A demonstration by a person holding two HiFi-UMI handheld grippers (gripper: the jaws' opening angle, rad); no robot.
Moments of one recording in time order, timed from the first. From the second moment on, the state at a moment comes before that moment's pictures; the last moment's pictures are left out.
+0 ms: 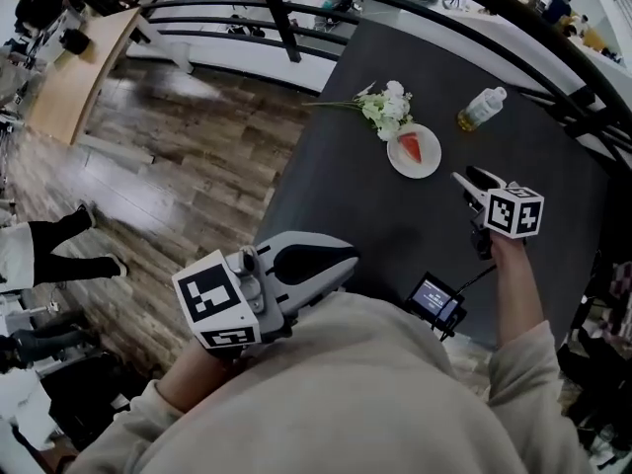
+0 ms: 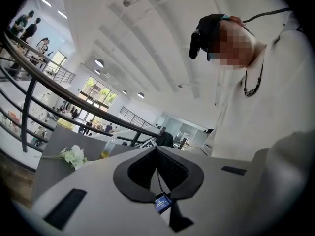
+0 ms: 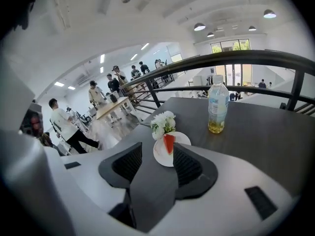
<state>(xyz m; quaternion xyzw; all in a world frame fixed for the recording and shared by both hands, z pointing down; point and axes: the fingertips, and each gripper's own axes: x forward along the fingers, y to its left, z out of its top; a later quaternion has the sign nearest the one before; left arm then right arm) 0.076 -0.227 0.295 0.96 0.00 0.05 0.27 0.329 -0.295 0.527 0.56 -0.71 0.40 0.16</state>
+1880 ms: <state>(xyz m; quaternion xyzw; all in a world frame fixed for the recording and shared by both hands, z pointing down) 0.165 -0.210 0.248 0.96 0.18 0.01 0.20 0.277 -0.179 0.271 0.61 -0.76 0.20 -0.11</state>
